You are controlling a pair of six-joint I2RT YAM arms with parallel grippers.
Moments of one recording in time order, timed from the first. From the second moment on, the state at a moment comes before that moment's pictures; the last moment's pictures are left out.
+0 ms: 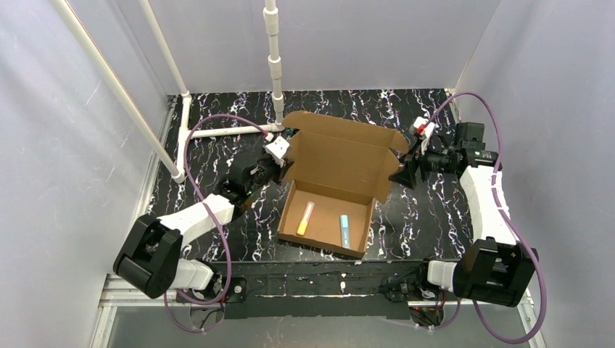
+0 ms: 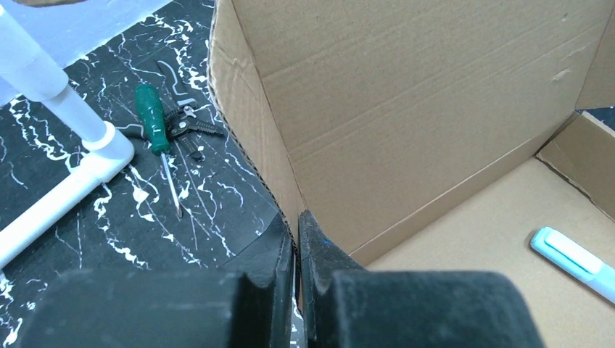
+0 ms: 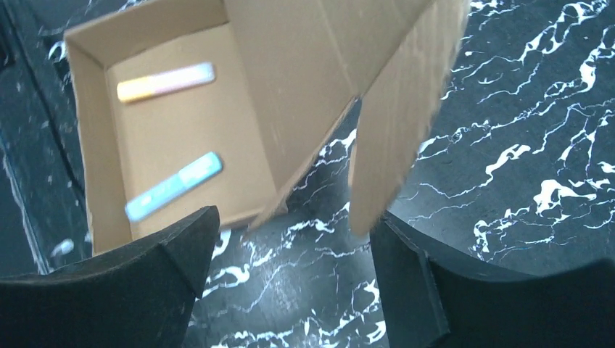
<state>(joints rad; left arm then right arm) -0.52 1.34 0.64 0.48 0.24 0.15 -0.13 1.23 1.04 -0.72 -1.02 -0.70</state>
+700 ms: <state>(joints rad) -0.53 1.28 0.53 0.60 0.21 0.24 0.08 1.40 1.72 -1.18 -0.85 -0.95</state>
